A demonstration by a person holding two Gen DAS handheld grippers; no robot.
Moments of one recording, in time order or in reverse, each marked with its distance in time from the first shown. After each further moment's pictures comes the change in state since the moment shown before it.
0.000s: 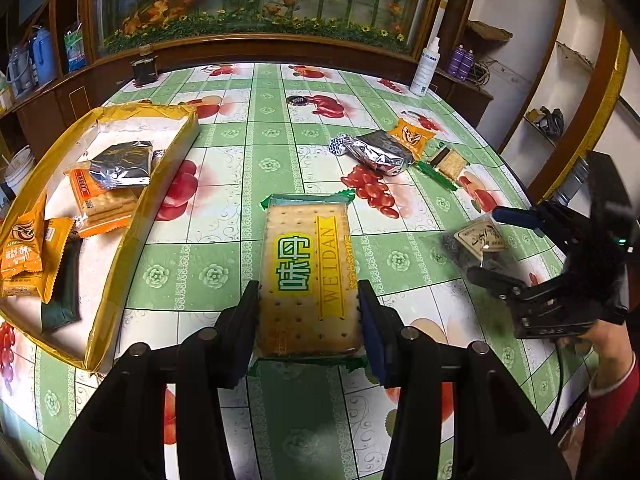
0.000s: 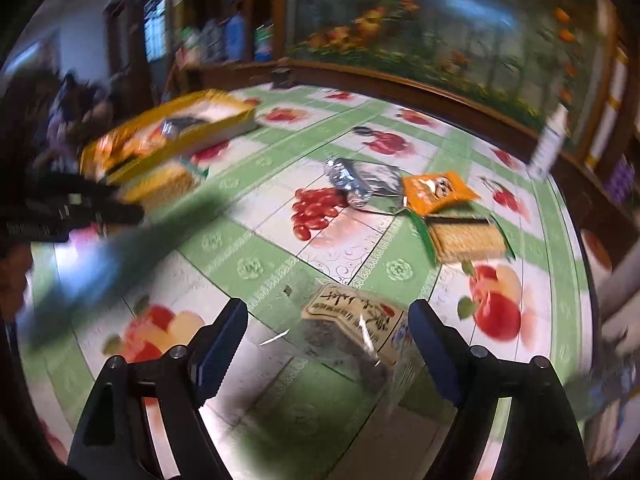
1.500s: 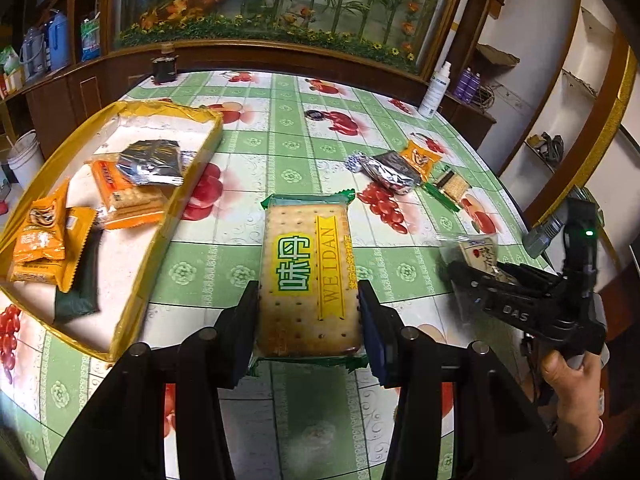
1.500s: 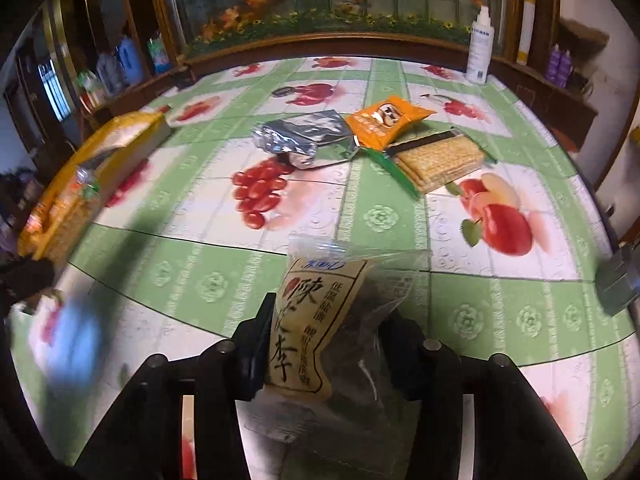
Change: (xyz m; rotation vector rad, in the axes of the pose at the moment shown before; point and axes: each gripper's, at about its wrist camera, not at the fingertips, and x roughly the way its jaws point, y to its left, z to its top) left arm -0.021 0.029 -0.003 -0.073 -0.045 -0.013; right arm 0.023 -0.008 0.001 0.506 0.065 -0.058
